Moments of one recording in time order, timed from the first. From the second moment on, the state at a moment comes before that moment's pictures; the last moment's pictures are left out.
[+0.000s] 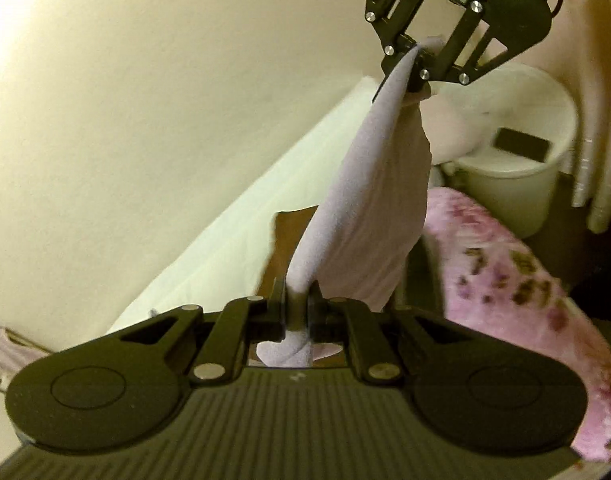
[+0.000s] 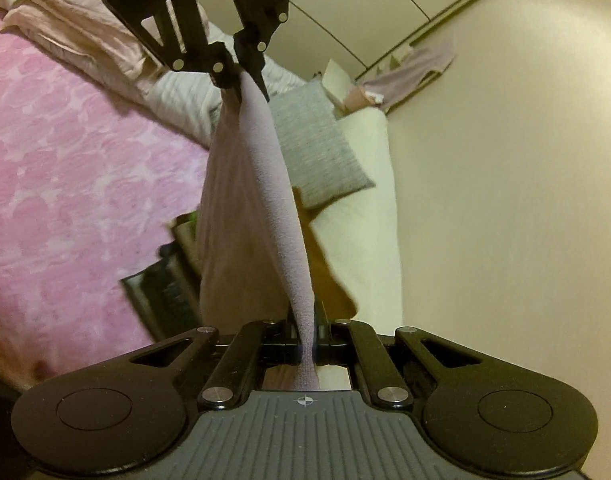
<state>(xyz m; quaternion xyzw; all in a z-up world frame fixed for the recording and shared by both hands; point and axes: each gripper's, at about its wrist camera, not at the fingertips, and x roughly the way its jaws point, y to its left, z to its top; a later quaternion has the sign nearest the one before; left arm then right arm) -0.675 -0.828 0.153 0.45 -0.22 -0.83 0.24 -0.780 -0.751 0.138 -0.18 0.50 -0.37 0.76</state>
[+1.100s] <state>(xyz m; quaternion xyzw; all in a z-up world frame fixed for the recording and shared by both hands) -0.754 -0.932 -0.071 0.56 -0.20 -0.71 0.37 -0.841 -0.931 -0.061 -0.27 0.49 -0.28 0.78</state>
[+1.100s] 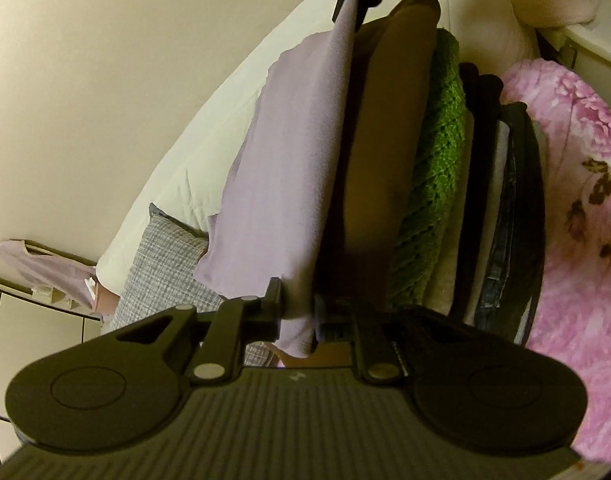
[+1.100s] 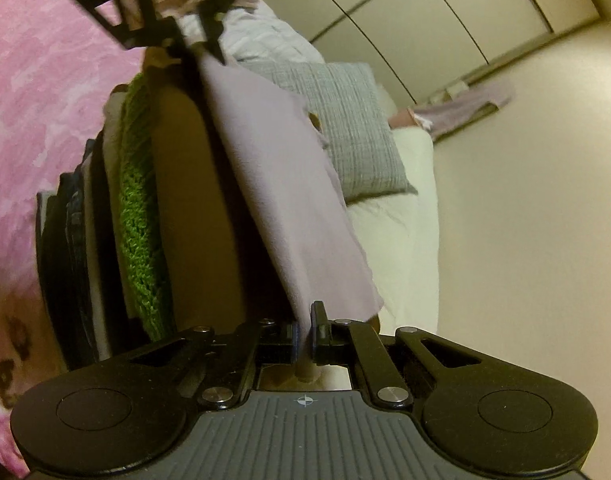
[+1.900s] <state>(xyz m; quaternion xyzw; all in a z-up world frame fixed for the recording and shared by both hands) -0.765 -0.892 -0.082 0.55 -0.19 -0.71 0.39 -0.840 -0.898 -0.070 -0.22 0.50 -0.31 0.78</state>
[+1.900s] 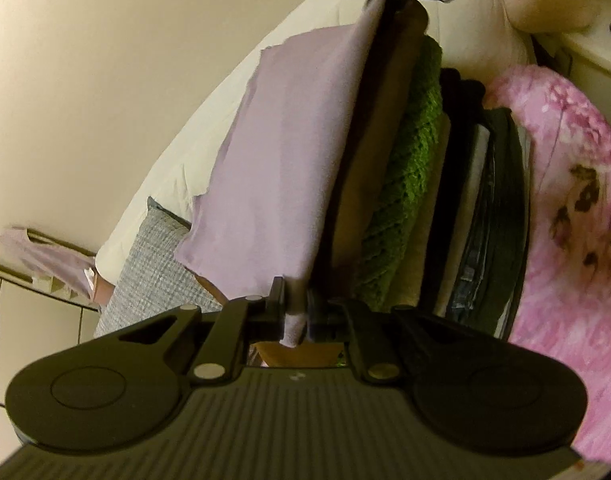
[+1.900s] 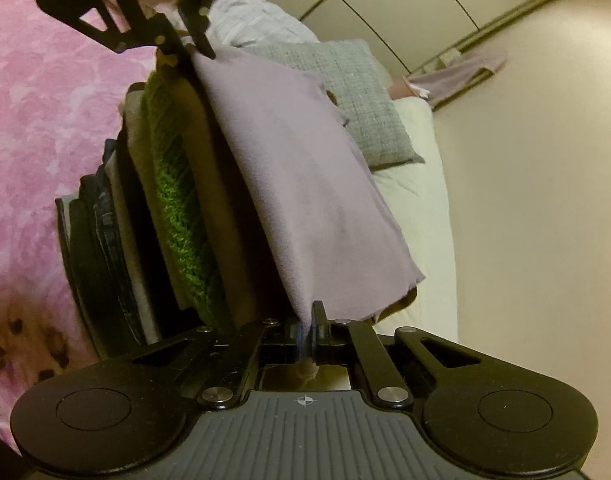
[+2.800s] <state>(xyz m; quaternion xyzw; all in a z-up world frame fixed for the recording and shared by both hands) -0.723 -0.808 -0.060 0.42 0.14 -0.71 0.55 -0.880 -0.840 -0.105 -0.09 0.52 -0.33 0.78</state>
